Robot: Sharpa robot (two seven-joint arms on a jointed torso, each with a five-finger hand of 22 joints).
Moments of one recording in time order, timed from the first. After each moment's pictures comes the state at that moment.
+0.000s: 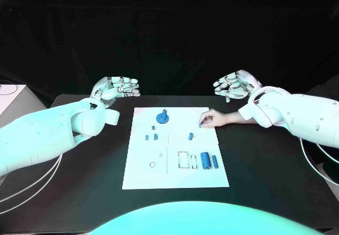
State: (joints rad) left arm 1.13 -0.76 -0.06 1.20 -0.09 -0.17 0.47; left_hand 1.33 -0.18 0.60 -0.06 0.05 0.94 0.21 0.22 0.23 1.13 0.15 0.10 0.06 1.09 0.10 0.24 0.33 0.17 0.97 0.23 0.13 0.32; right arm 1.24 -0.77 -0.19 1.15 -0.62 -0.41 0.31; right_hand 1.36 -0.20 0.55 -0.04 0.20 1.02 0.16 0.10 0.37 1.21 0.09 0.07 0.07 1.46 0.00 1.28 0.97 0.17 1.18 0.10 0.78 0.73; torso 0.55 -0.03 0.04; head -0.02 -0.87
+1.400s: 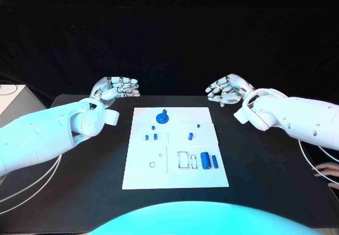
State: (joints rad) left arm 1.13 -0.77 -0.06 1.21 -0.09 -0.17 0.47; left_hand 1.33 -0.18 0.60 -0.07 0.05 0.94 0.21 0.22 0.23 1.13 0.15 0.10 0.06 1.09 0.10 0.25 0.33 0.17 0.97 0.22 0.13 0.32; right arm 1.24 -0.77 -0.19 1.23 -0.79 -0.39 0.26; right_hand 1.36 -0.20 0.56 -0.05 0.20 1.02 0.16 0.09 0.37 1.22 0.09 0.07 0.07 1.46 0.00 1.29 0.98 0.17 1.18 0.10 0.79 0.74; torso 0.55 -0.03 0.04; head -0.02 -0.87
